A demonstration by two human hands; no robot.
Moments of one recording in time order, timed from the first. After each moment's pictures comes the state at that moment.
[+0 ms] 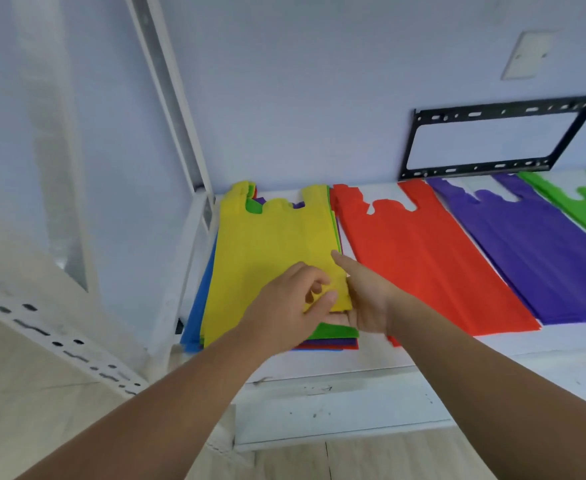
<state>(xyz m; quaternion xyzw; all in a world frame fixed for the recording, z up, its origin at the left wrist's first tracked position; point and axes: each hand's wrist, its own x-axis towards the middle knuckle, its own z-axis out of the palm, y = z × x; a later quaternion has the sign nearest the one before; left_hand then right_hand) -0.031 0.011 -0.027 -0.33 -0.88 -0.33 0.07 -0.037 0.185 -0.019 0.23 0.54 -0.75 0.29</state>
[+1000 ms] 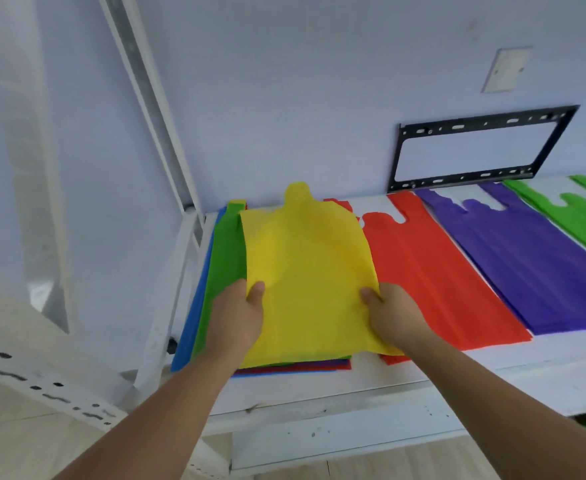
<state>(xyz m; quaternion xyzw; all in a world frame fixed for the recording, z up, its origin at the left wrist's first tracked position) -0.061 -0.017 -0.037 0.01 -0.92 -0.38 0.06 -0.026 0.232 -0.044 0.19 0.90 -0.38 0.00</state>
